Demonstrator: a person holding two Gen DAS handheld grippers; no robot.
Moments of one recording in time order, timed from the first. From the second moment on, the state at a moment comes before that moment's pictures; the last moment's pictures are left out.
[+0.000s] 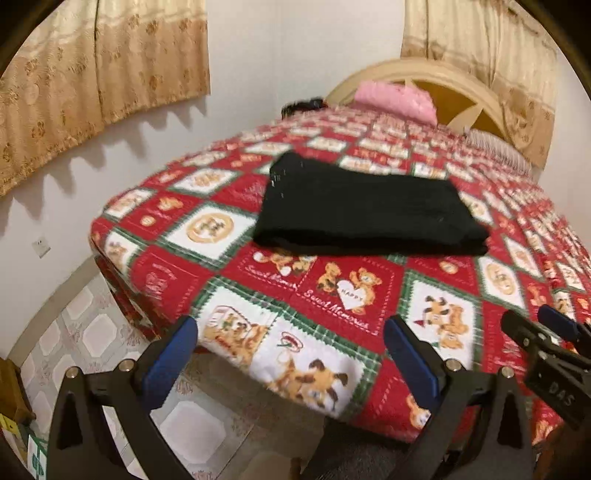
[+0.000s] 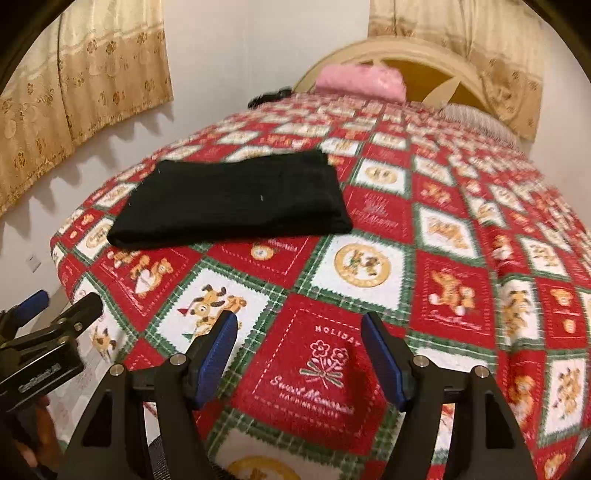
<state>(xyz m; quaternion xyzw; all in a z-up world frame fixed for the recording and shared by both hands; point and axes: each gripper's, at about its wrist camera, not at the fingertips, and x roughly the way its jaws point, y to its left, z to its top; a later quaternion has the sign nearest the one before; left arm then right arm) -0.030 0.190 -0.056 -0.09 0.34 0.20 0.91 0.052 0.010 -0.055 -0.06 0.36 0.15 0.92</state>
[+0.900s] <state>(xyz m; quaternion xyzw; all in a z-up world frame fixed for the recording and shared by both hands) -0.052 0.158 -0.009 -0.04 0.26 0.20 0.94 0.010 -0.004 -0.006 -0.03 0.26 0.13 0.95</state>
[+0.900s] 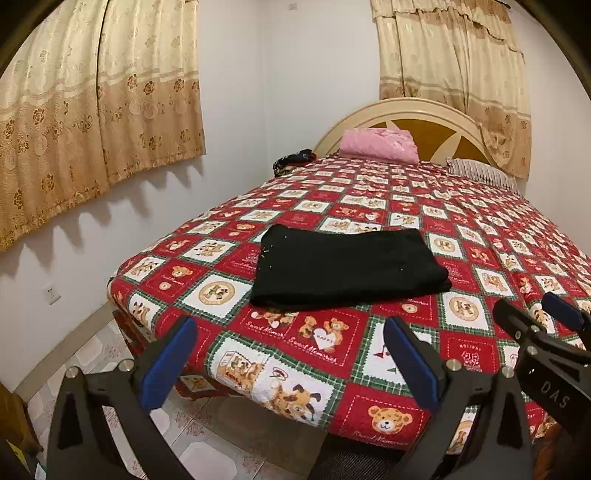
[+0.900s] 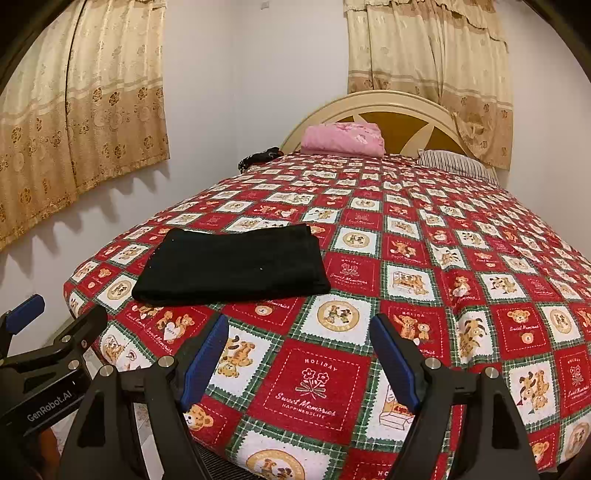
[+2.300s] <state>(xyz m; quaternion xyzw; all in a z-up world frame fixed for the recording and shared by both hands) -0.050 0.156 -0.006 -0.02 0.27 0.22 0.94 0.009 -0.011 -0.011 -0.02 0.27 0.13 0.95</state>
